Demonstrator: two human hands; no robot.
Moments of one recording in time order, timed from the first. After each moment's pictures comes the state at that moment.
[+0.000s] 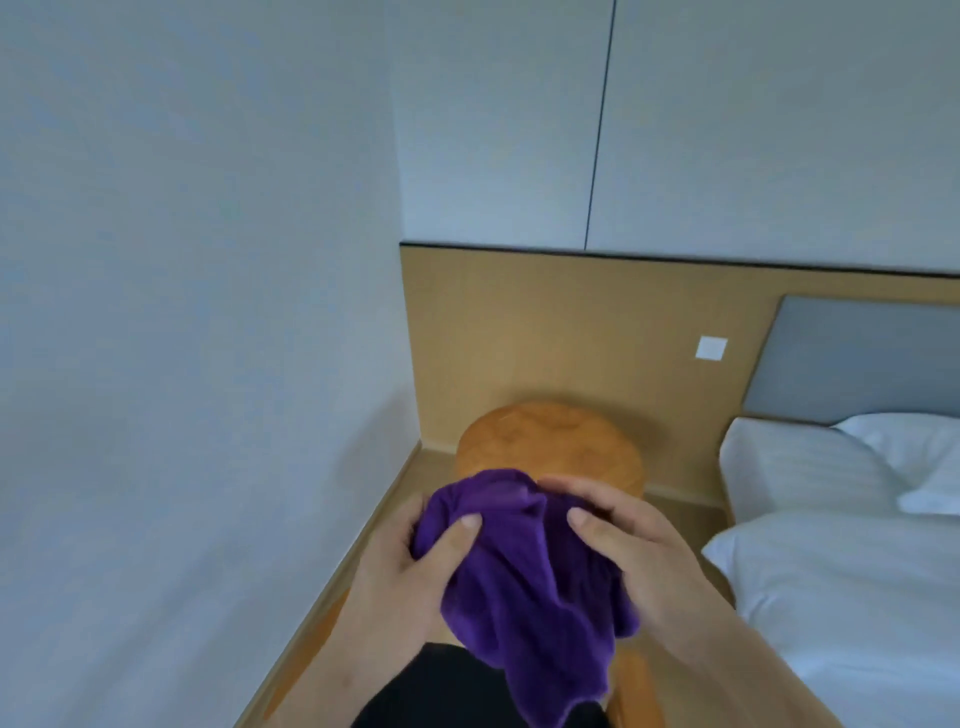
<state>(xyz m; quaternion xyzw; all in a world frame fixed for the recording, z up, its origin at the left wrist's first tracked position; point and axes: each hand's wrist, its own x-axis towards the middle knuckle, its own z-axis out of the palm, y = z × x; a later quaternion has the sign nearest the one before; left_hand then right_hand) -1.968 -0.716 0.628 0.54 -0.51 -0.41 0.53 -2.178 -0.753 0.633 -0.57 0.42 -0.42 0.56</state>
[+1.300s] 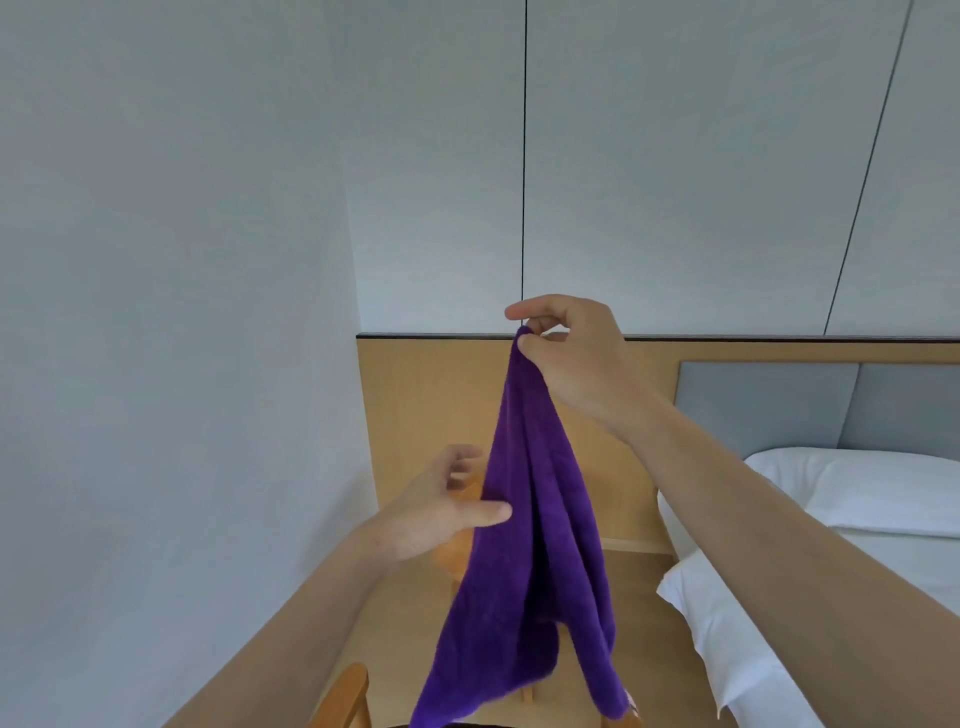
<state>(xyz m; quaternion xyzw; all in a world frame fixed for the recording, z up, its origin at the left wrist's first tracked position) -1.935 -0.717 0.745 0.48 -0.70 -0.42 0.32 -2.117 -0.724 0.855 -0.67 0.46 -0.56 0.19</state>
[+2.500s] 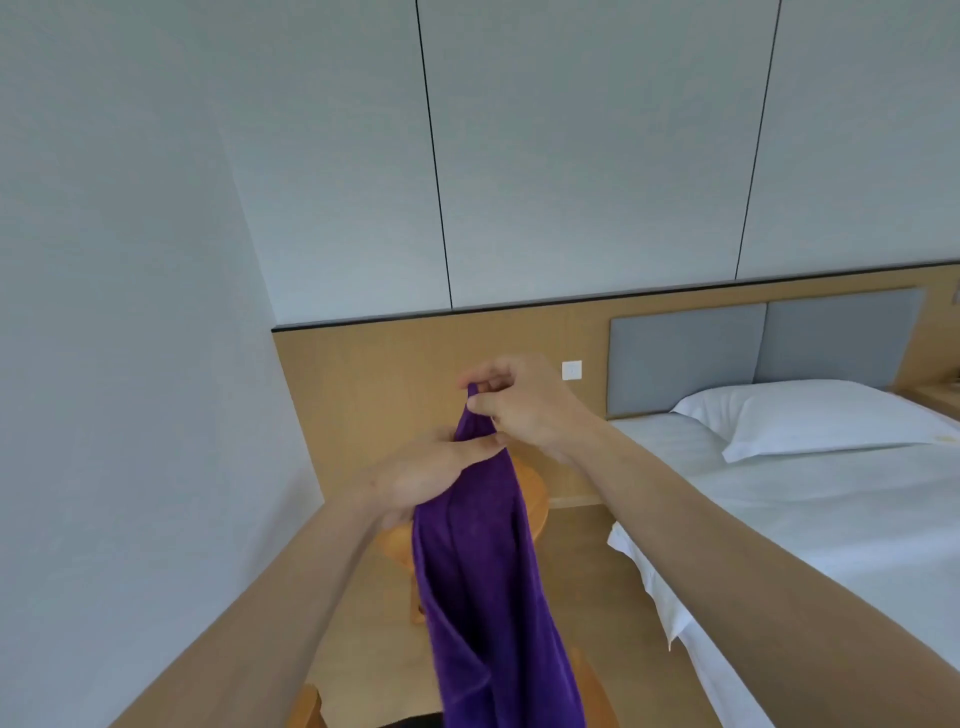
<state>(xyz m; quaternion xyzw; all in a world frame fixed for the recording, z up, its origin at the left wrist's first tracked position) -2.021 -0.768 0.766 0.44 -0.68 -0.54 0.23 -2.174 -0.760 0.789 -0.63 0.54 -0.47 0.31</state>
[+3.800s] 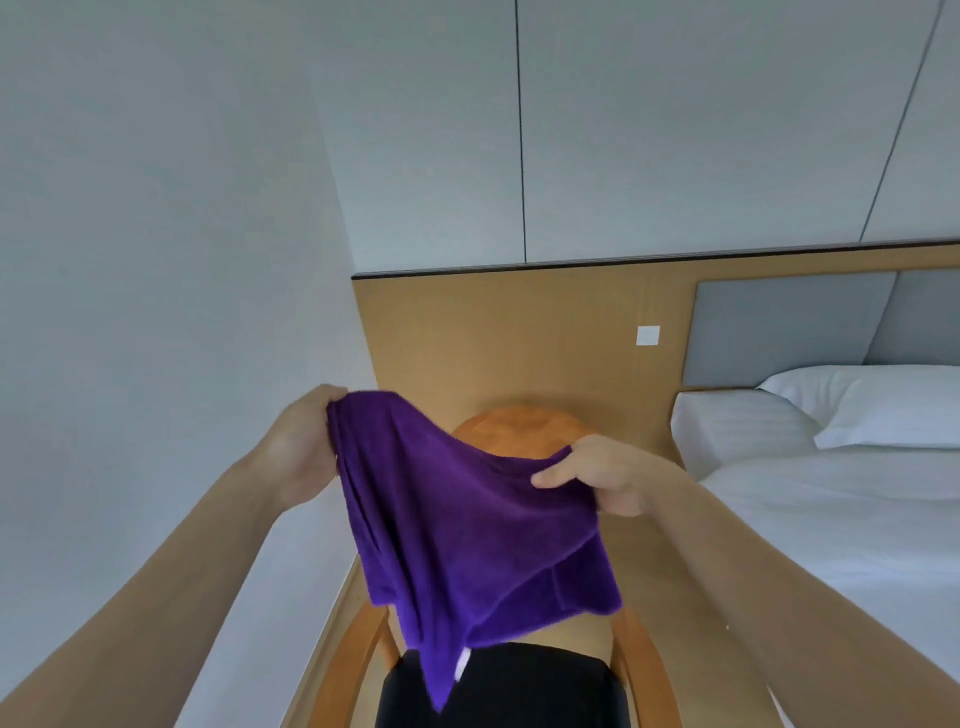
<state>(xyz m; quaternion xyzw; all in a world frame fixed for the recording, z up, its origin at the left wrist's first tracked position) -1.855 -0.771 0.743 0.54 -0.46 -0.53 0.48 -2.173 -0.787 0.669 -0.48 0.55 -0.27 0.63</state>
